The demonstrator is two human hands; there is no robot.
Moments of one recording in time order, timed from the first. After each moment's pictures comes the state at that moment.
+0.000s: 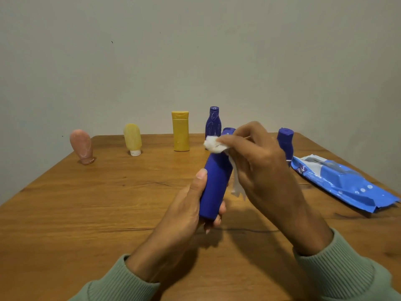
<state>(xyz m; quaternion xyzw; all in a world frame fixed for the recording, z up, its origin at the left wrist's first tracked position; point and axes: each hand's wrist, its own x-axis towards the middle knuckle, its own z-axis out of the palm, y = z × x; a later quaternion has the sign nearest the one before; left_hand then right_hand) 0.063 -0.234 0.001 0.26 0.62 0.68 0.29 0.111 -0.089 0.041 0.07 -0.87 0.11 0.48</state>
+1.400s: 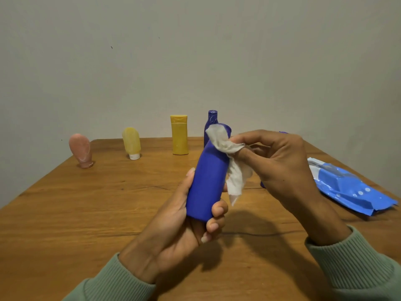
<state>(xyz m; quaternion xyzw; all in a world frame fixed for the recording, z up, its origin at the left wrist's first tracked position) 0.055 -0.243 0.001 0.22 0.32 0.76 0.52 0.121 -0.079 0.059 0.07 -0.75 0.54 0.38</state>
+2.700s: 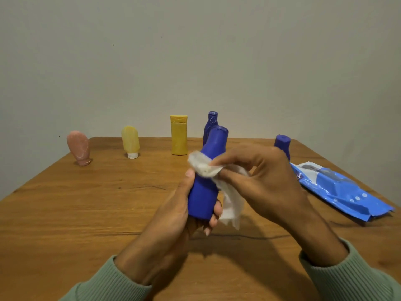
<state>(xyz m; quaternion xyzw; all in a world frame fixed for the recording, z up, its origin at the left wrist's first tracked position) 0.061 -0.234 0.004 0.21 0.53 0.75 0.32 0.125 -0.091 0.056 0.07 -0.87 0.34 0.35</state>
